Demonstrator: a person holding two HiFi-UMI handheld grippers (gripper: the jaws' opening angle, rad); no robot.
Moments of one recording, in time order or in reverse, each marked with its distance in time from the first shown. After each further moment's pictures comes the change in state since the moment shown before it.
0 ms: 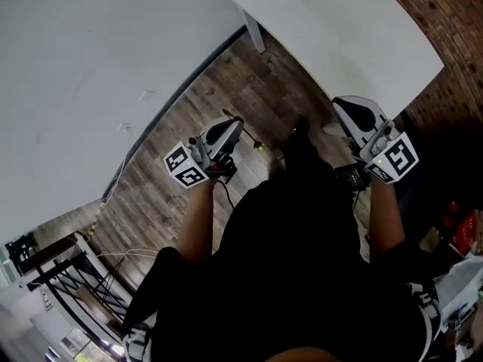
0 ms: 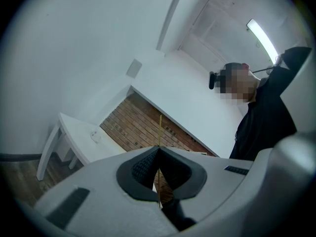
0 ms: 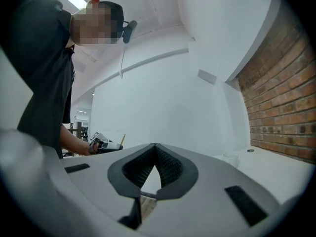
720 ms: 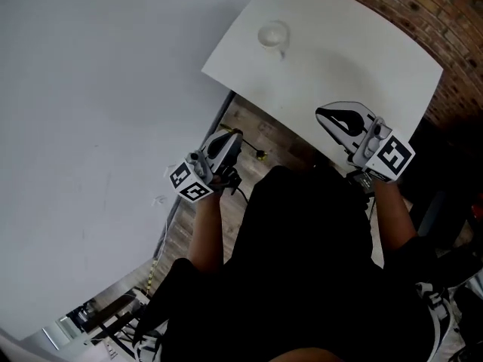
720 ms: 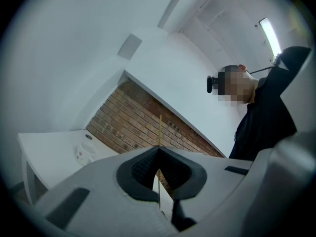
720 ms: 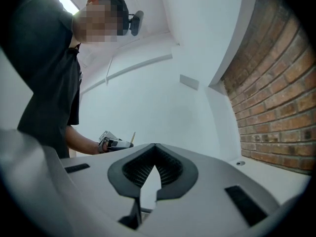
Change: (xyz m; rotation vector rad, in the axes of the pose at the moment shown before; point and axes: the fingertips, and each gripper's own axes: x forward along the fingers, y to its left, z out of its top) left arm 0.188 0.108 0.096 0.061 0.164 -0.133; right arm 0.044 -0.170 0.041 0.030 -0.101 -0.073
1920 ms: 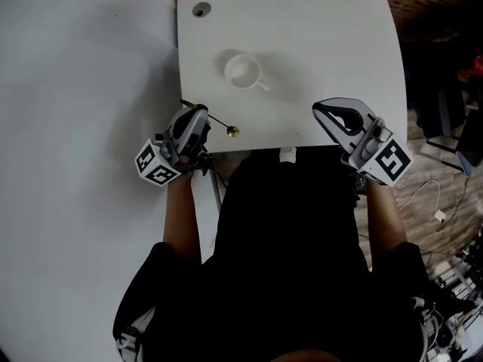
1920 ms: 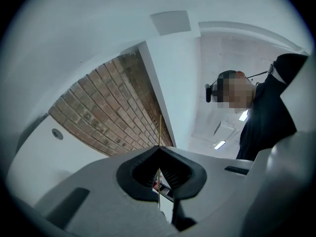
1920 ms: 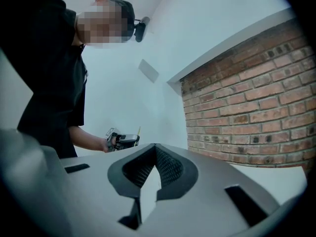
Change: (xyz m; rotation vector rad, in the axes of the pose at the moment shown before) left arm 0.202 0.281 0.079 -0.233 0.282 -0.601; right arm 0.076 -0.169 -0.027 0.000 0.055 -0.764
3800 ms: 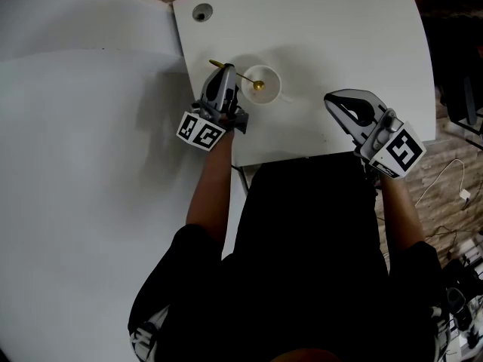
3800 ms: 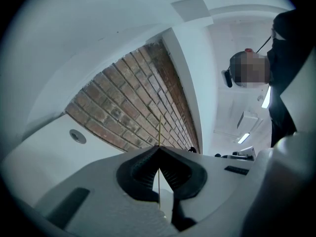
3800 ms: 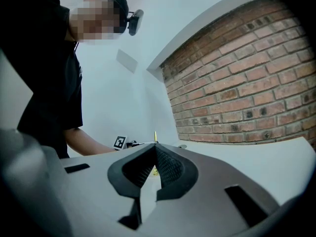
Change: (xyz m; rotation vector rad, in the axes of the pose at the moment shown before) left arm 0.024 0.110 -0.051 0.073 -0.032 0.233; right arm 0.019 0.002 -0.051 0.139 0.059 -0.078
